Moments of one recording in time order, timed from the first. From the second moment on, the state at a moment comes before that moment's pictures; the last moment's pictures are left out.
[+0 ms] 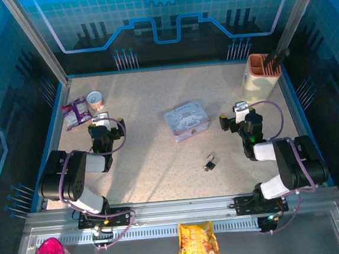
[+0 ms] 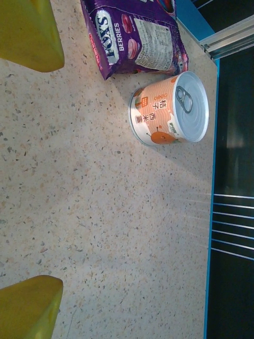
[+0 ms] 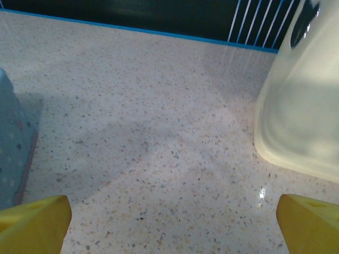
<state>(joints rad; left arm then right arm) -0.05 1.56 0.35 0.88 -0.21 -0.09 0.06 1.50 0.34 0.80 0.00 -0.09</state>
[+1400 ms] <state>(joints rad) -0.05 1.56 0.35 0.88 -0.21 -0.09 0.06 1.54 0.37 0.81 0.03 -0.07</state>
